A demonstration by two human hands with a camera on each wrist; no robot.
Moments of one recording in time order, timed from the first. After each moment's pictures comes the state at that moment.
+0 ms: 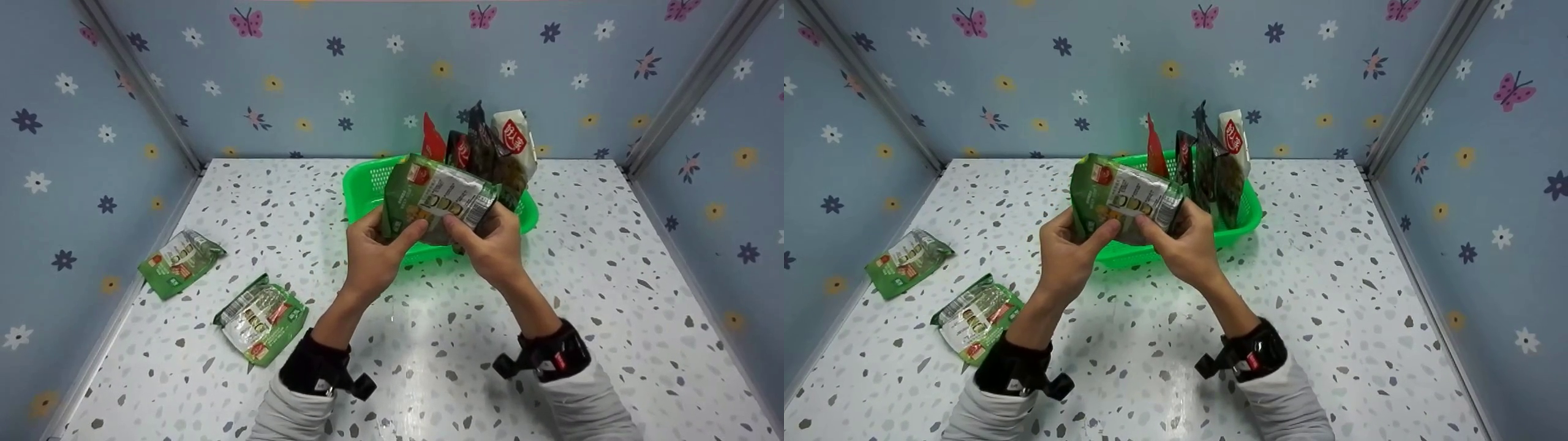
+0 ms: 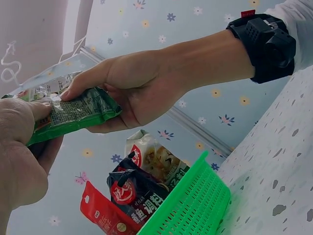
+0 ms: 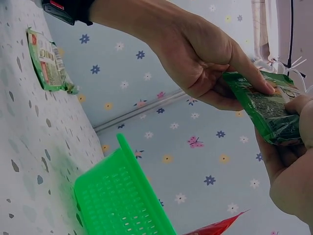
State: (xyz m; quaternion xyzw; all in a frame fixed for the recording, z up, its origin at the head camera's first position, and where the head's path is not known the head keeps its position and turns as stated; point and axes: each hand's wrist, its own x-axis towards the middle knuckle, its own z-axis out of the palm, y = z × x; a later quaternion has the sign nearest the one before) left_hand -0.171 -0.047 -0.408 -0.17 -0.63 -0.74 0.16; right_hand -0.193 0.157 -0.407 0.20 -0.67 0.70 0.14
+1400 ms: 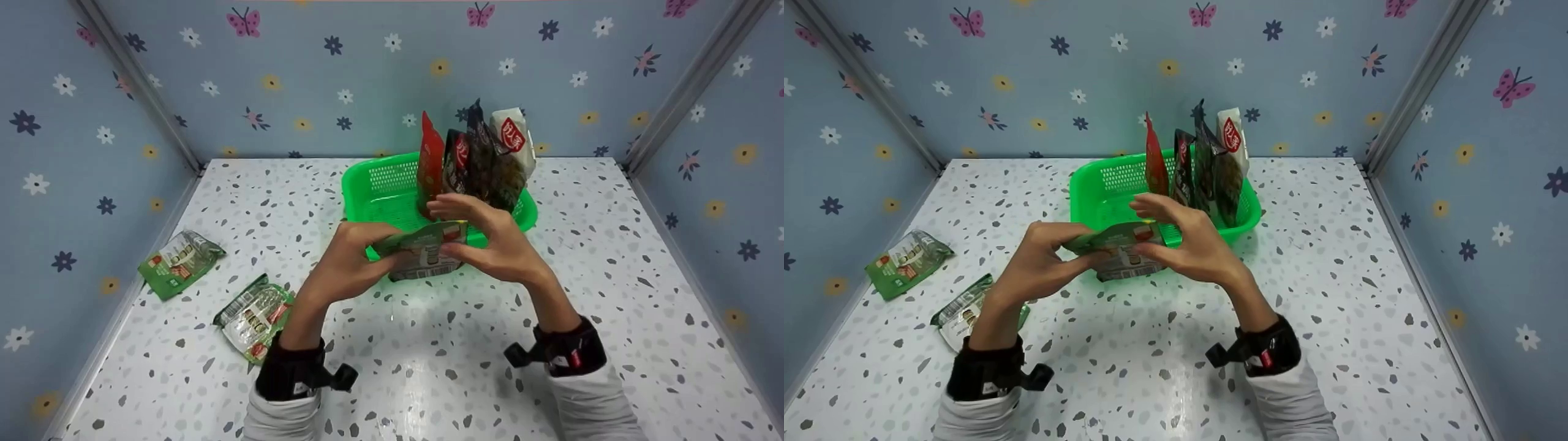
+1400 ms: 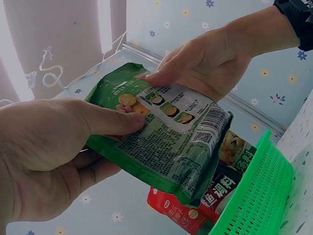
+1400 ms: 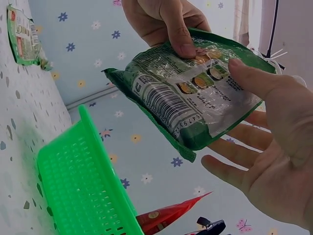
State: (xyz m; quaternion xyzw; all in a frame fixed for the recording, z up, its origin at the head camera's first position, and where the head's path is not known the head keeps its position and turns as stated) left_hand -0.164 -0.101 -0.384 -0.36 -0.81 -0.45 0.13; right_hand -0.204 0.191 -0.392 0.43 -0.75 0.51 0.05
